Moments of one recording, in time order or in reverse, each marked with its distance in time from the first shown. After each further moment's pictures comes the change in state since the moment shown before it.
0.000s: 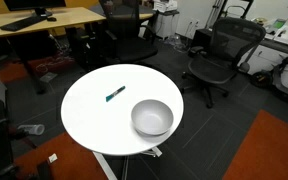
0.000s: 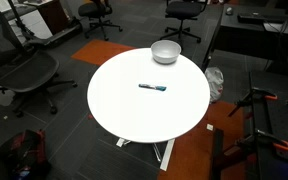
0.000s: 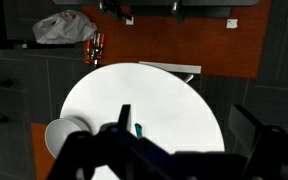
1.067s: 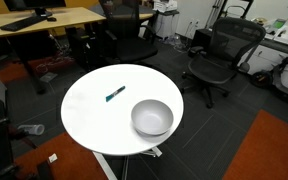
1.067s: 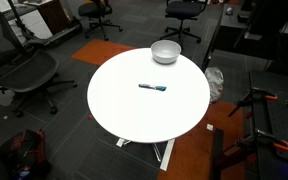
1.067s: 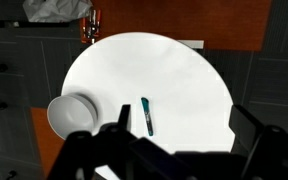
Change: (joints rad) arm 0.012 0.063 -0.101 0.000 -0.080 0.159 -0.012
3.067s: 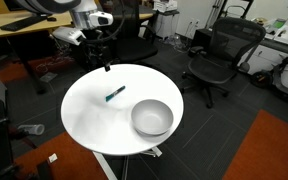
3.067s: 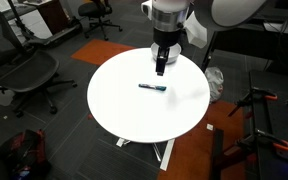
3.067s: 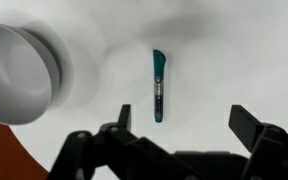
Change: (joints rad) arm -0.043 0.589 -0.266 0.092 -0.068 0.627 -0.333
